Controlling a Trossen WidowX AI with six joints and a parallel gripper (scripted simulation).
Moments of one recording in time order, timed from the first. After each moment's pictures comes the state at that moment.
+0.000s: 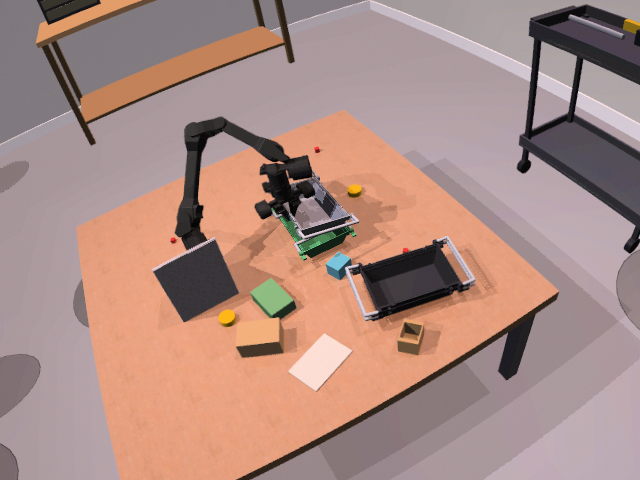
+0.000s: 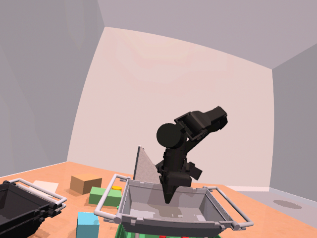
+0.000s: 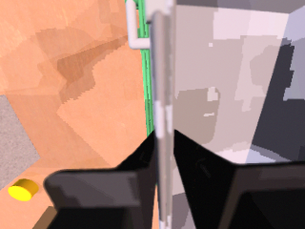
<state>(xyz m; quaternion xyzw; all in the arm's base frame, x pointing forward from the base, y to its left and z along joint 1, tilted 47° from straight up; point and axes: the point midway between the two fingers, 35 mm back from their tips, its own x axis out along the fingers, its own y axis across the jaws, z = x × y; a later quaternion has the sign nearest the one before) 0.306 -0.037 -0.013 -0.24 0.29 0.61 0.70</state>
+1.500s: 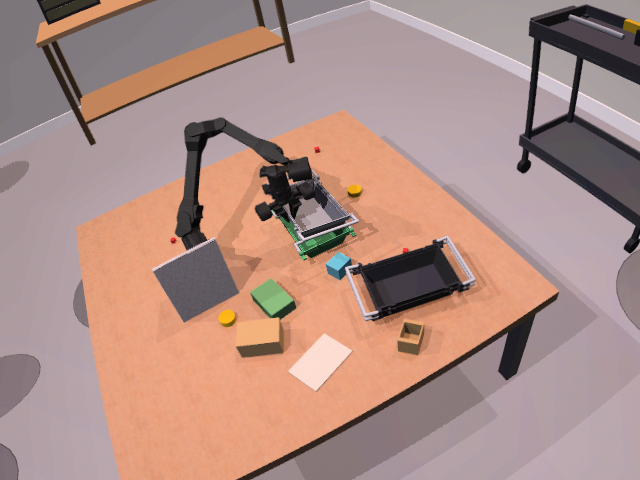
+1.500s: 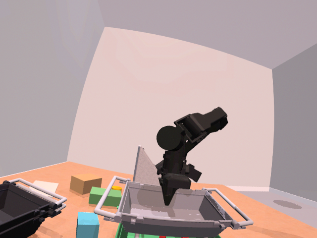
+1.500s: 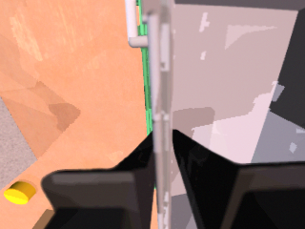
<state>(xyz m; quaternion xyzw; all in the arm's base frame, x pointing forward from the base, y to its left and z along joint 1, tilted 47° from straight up) 0.305 -0.033 -0.018 -0.24 0.29 0.61 0.70</state>
